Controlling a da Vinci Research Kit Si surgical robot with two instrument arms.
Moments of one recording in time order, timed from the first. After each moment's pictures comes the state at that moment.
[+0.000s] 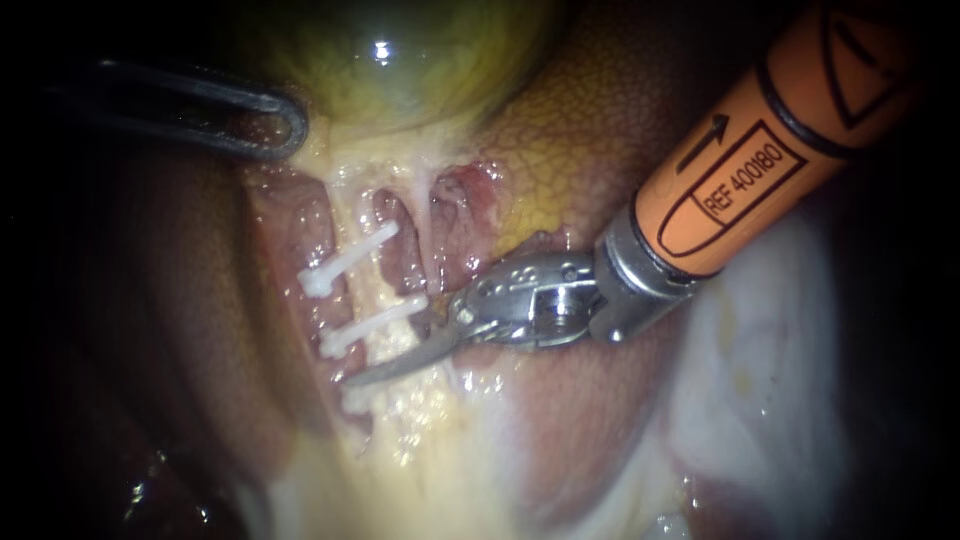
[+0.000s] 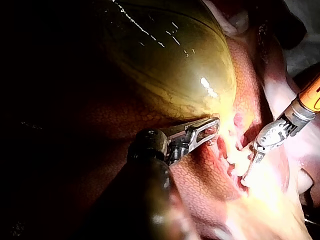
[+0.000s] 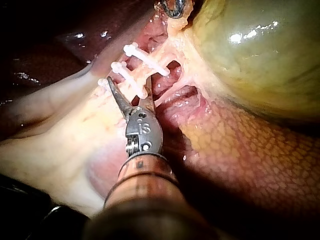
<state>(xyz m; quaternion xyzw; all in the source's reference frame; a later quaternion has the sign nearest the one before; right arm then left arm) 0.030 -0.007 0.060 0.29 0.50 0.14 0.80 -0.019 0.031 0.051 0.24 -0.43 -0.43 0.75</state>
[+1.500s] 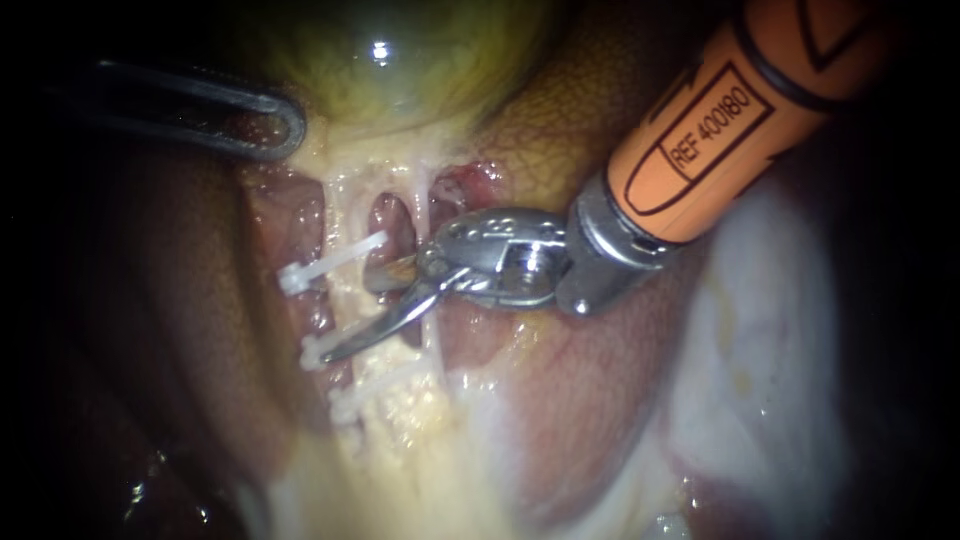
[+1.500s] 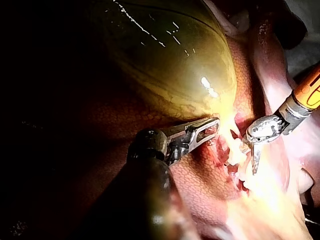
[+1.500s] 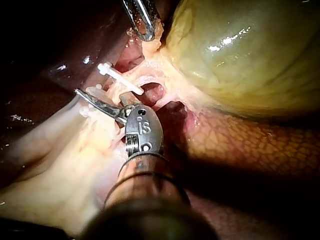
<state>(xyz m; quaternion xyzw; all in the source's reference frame) 0.034 -0.004 0.058 0.44 0.61 0.08 0.65 -0.019 0.031 0.051 0.24 -0.43 -0.43 0.75</state>
